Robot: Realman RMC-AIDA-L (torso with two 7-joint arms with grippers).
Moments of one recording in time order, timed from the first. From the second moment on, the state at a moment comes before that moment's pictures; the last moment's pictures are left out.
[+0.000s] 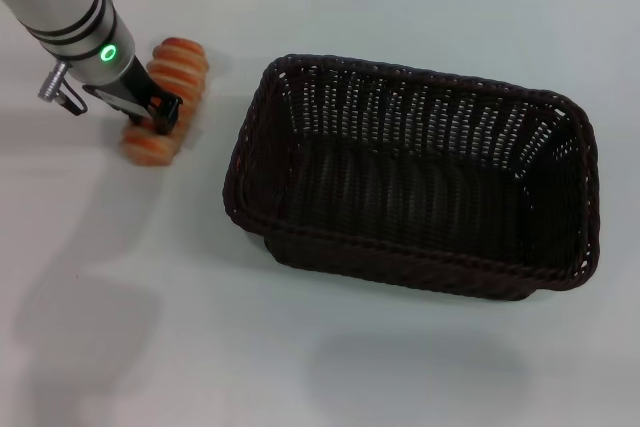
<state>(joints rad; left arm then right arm) -0.94 -2.01 -1.82 -0.72 2.89 -1.17 0.20 -0.07 2.08 2.87 1.12 -1.18 1.14 -2.02</state>
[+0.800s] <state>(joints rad) -0.91 -2.00 -1.69 -0.80 2.89 -1.15 0.17 -0.07 2.08 2.87 1.12 -1.18 1.15 -2.02</state>
